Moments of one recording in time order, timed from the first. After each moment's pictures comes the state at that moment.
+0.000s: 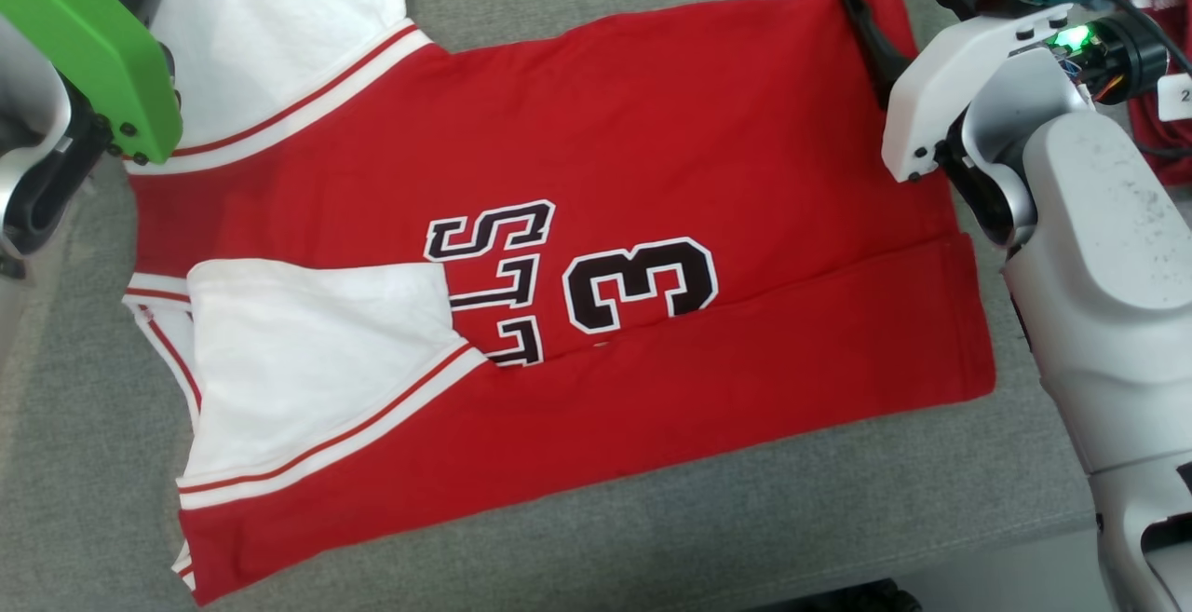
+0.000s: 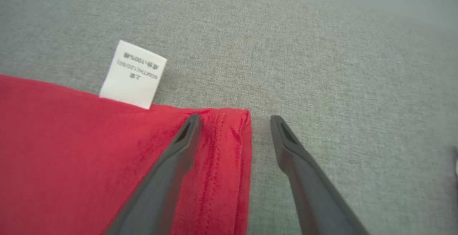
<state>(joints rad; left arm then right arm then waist) -0.98 0.63 -0.55 0.26 -0.74 -0.13 0.36 -0.90 -0.18 0.21 0.52 0.23 0.13 0.22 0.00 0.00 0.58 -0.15</state>
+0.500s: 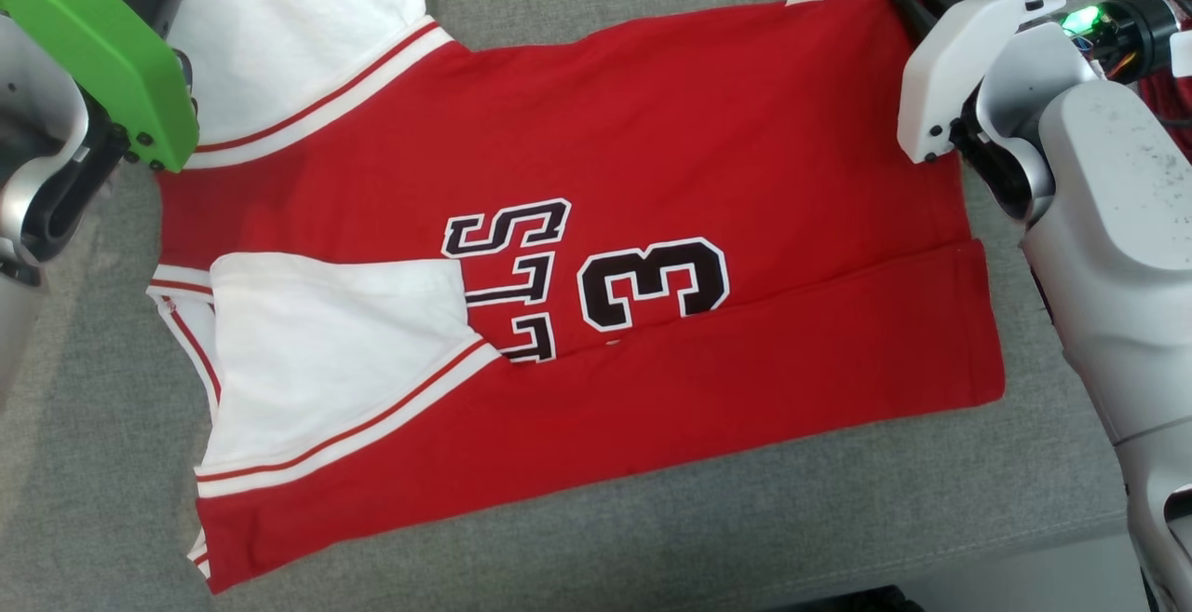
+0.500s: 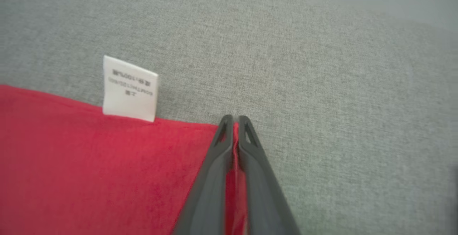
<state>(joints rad) -0.98 0.63 -0.58 0.26 -0.75 -0.13 0.30 -0.98 -0.24 0.30 0.63 0.32 0.13 0.24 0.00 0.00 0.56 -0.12</state>
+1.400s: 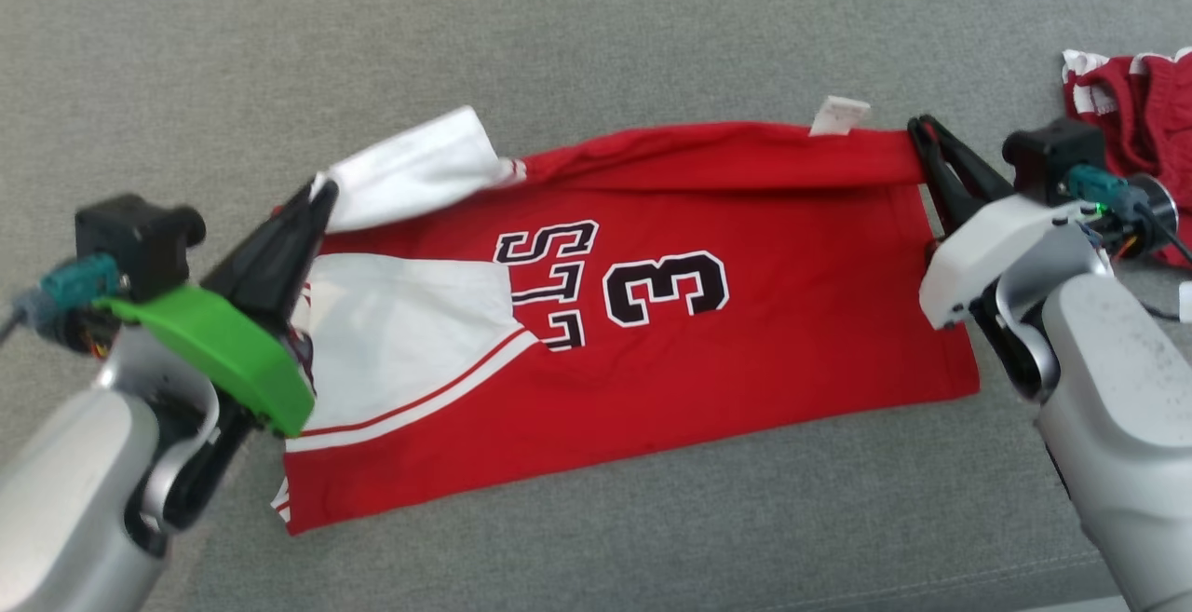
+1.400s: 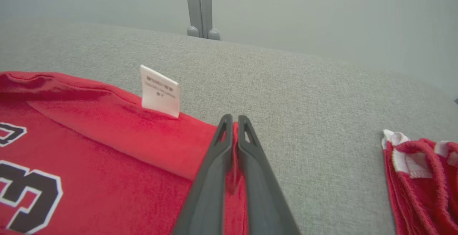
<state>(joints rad) -0.54 0.65 -0.62 0.04 -0.86 -0.06 0.04 -0.65 -0.28 0.26 0.52 0.31 0.13 -0.07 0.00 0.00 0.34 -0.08</state>
